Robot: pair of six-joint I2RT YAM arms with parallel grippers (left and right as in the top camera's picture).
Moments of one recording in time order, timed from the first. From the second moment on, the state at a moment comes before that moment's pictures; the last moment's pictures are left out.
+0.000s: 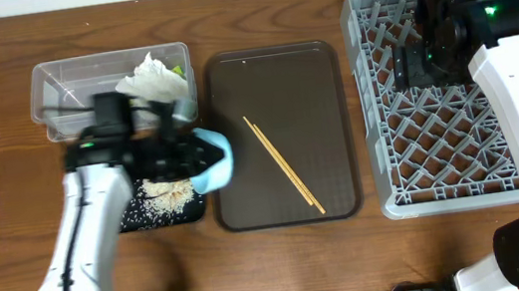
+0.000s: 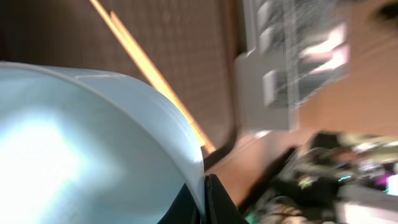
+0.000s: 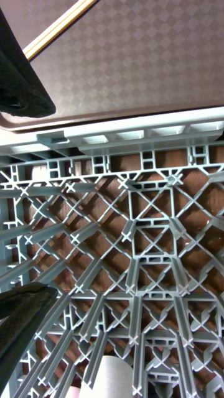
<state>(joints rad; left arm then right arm) -0.02 1.45 1.03 -0.86 0.85 -0.06 0.09 1.70 1.69 -1.27 0.09 0.15</state>
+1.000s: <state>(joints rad) -0.60 1.68 1.03 -0.54 0.31 -0.34 0.09 1.70 1.69 -1.27 0.09 0.15</state>
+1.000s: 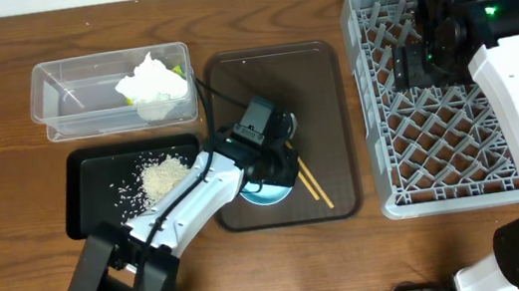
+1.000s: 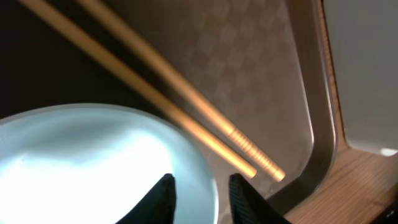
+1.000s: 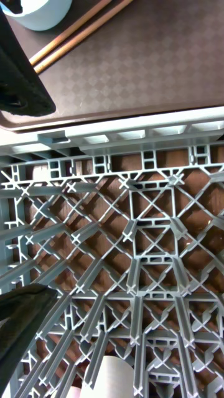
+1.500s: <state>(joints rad) -0.24 1.34 1.03 -0.91 0.19 -0.34 0.10 1.70 1.69 -1.24 -0.06 0.15</state>
